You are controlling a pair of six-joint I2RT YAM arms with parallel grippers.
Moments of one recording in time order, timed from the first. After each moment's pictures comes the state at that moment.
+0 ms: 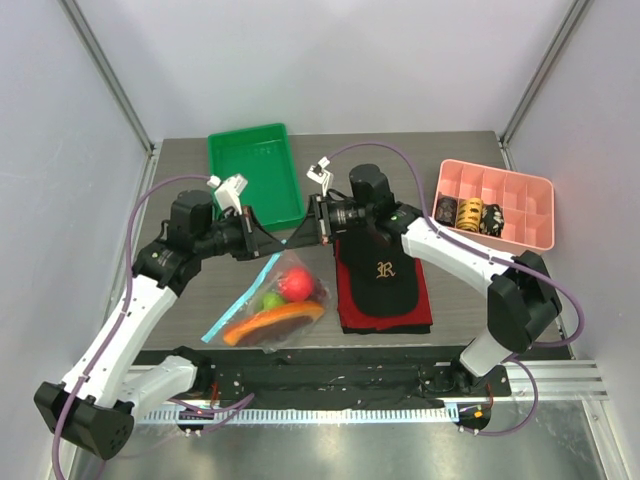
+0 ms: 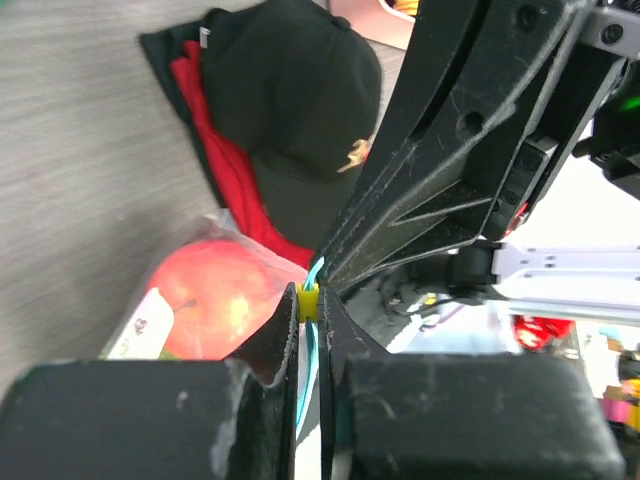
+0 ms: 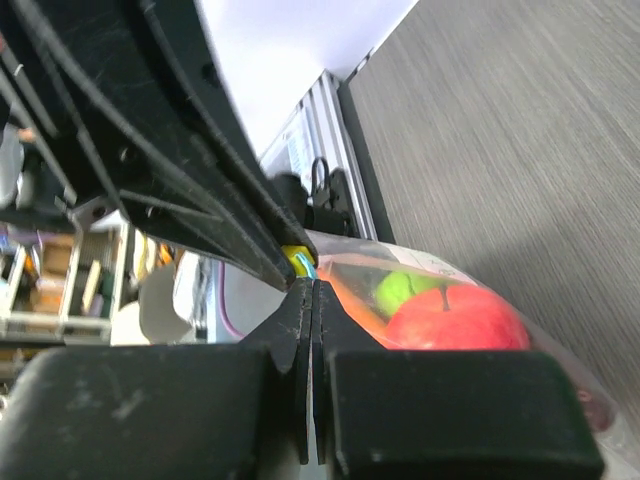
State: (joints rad) left arm -0.38 0.98 1.01 -0.56 0.53 -0.59; right arm 0.68 1.59 1.22 0.05 -0.90 0.65
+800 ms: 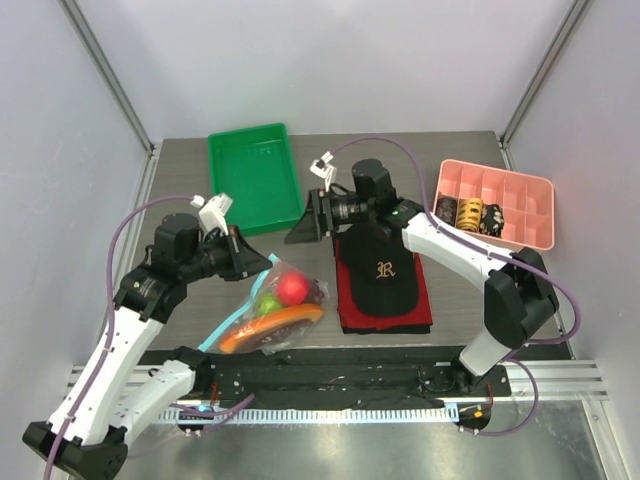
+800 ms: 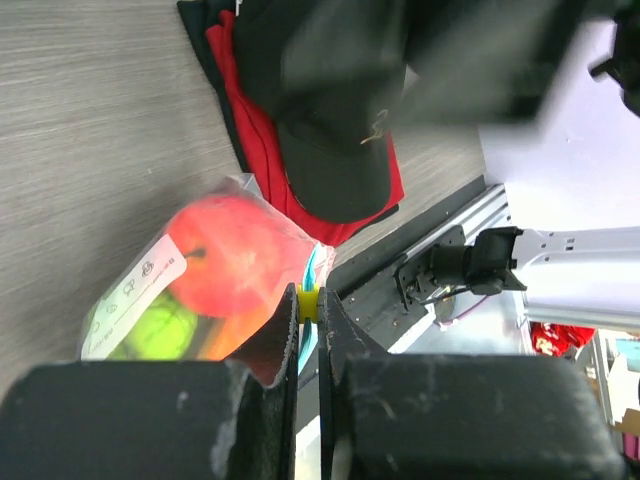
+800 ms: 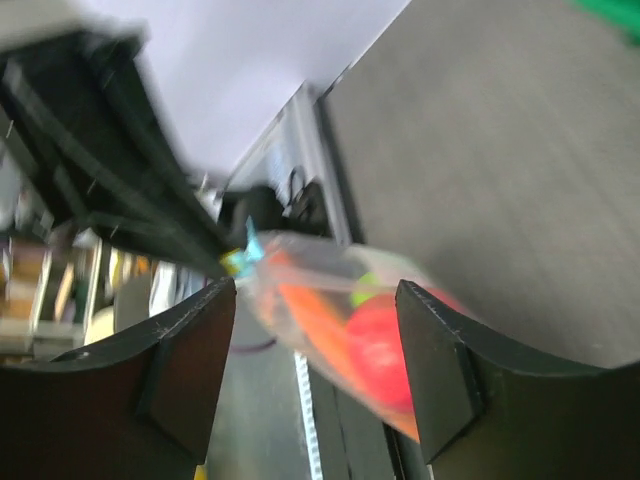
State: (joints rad) left arm -0.38 0.78 0.95 -0.69 0.45 -0.59; right arm 0.63 1.61 1.22 0.07 -0.83 0.64
